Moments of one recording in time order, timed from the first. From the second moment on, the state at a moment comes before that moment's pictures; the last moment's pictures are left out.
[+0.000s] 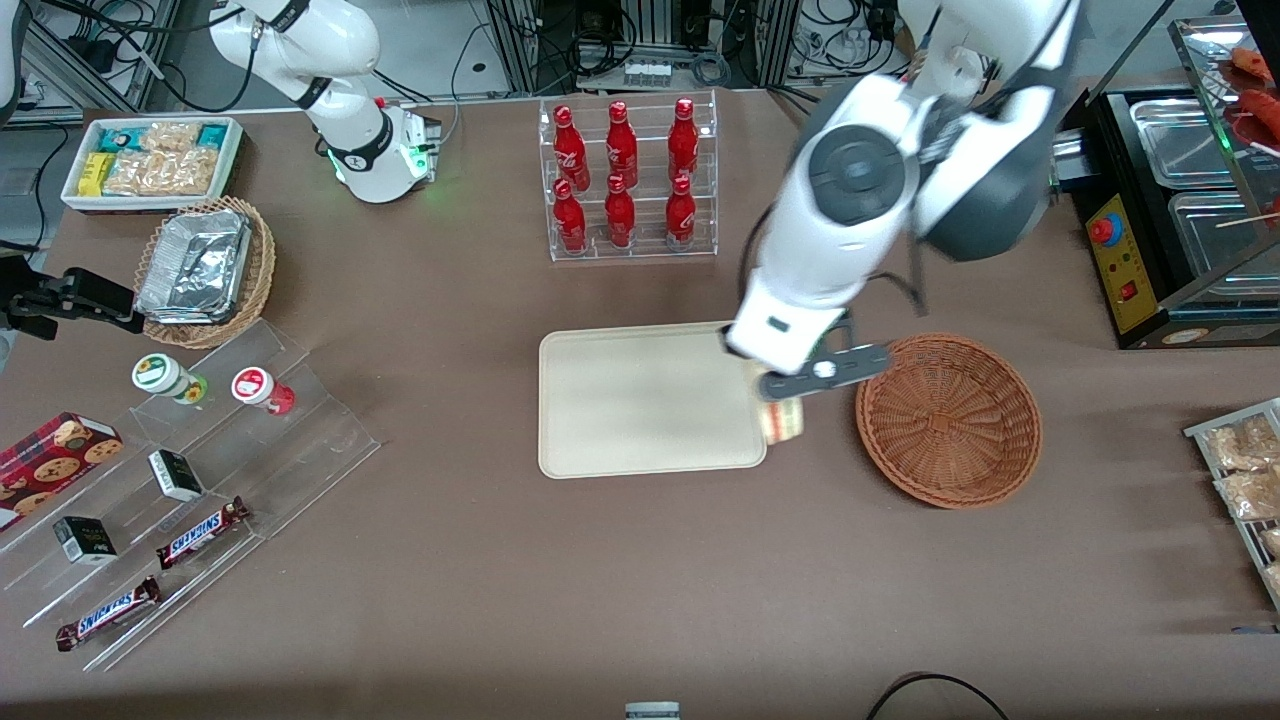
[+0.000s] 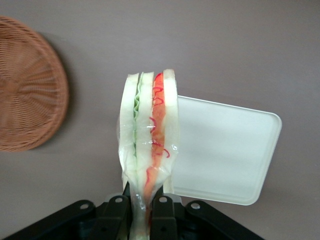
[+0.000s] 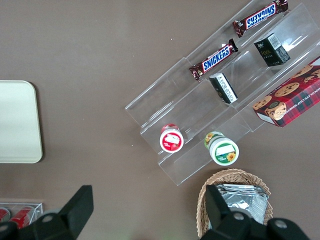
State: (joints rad) arm -0.60 0.46 -0.01 -1.24 -0.05 1.68 -0.81
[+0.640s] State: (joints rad) arm -0.66 0.64 -0.08 -1.21 -0.05 1.85 -0.81
